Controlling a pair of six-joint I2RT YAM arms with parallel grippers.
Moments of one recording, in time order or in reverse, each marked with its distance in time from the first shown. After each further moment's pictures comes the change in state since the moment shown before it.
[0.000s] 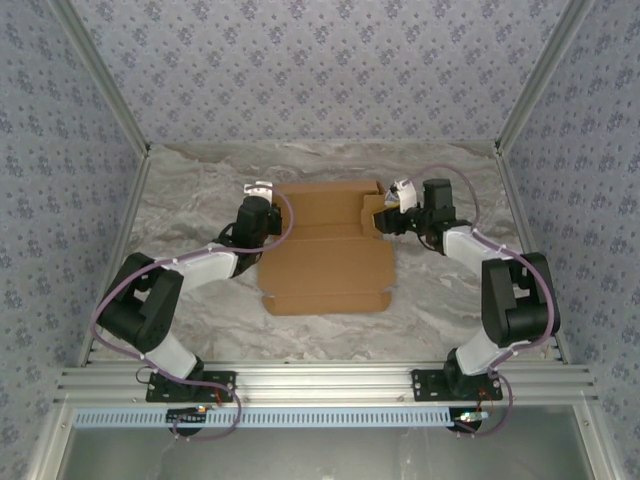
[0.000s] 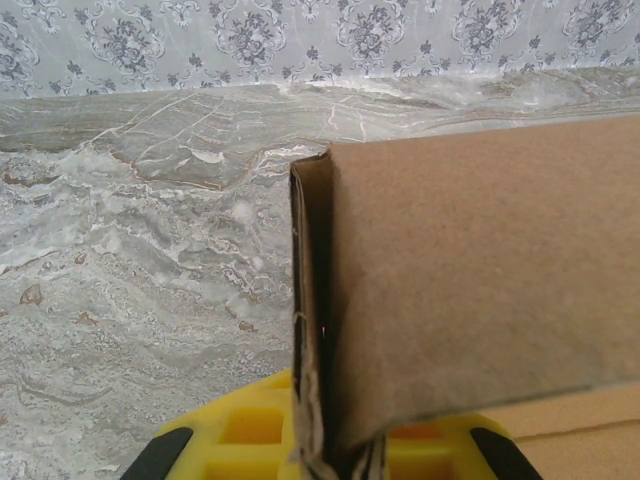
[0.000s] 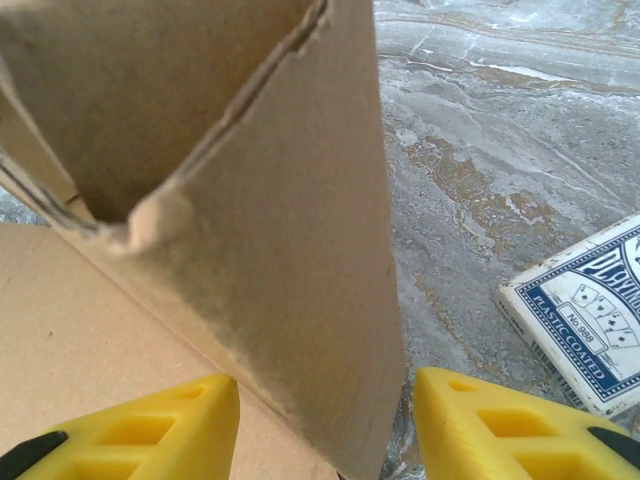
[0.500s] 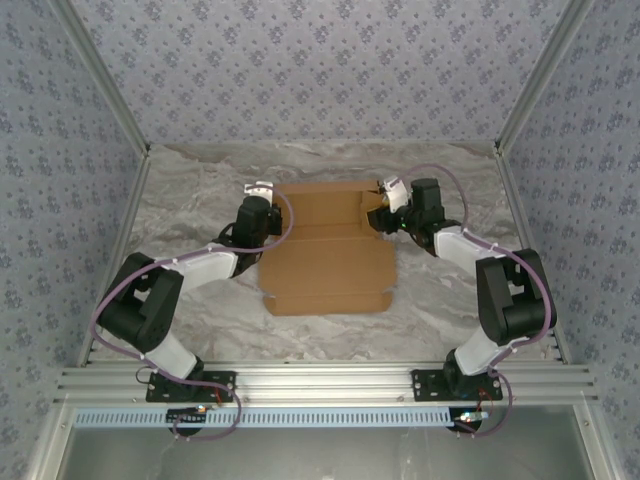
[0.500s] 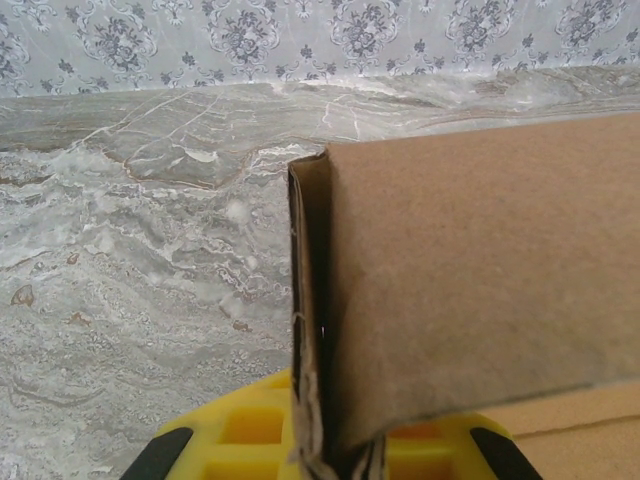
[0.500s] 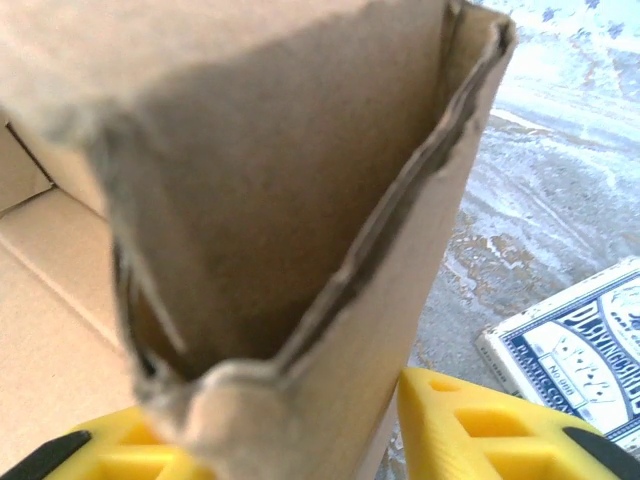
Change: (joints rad) left arm 0.001 0.000 0.000 0.000 0.014 -0.001; right arm 0.076 0.015 0.002 0.079 0.153 -0.042
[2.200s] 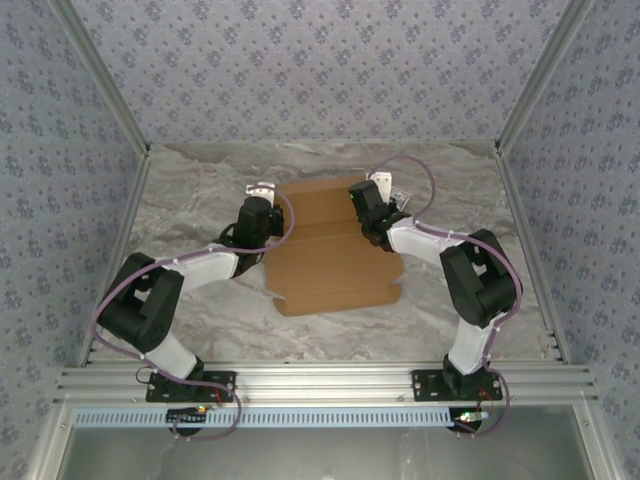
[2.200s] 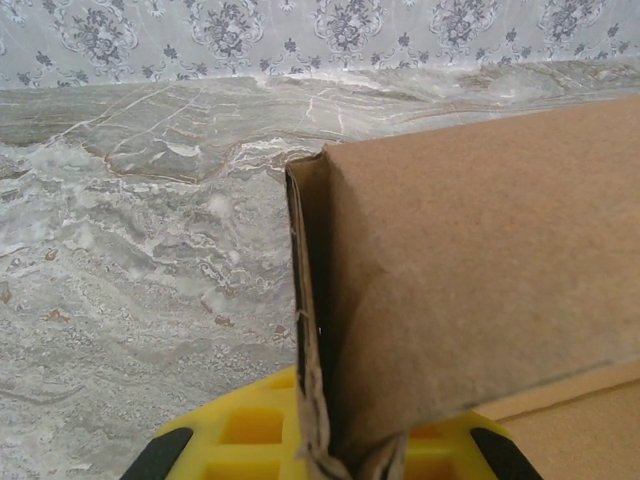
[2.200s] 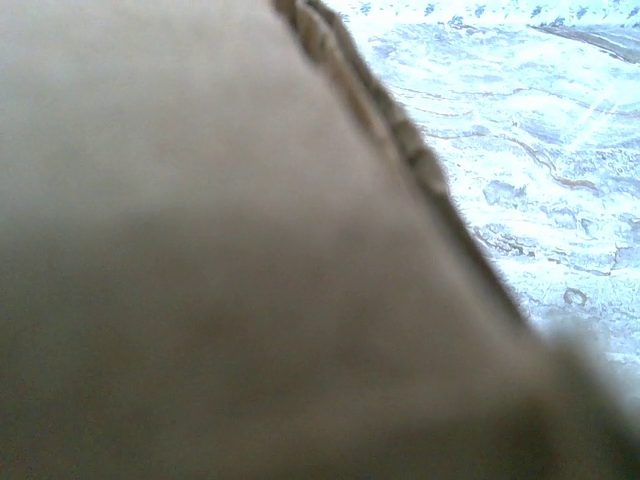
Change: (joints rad) left arm -0.004 0.000 0.000 -0.004 0.020 -0.010; right arm 0.293 0.188 0.222 -0.189 1.002 0.509
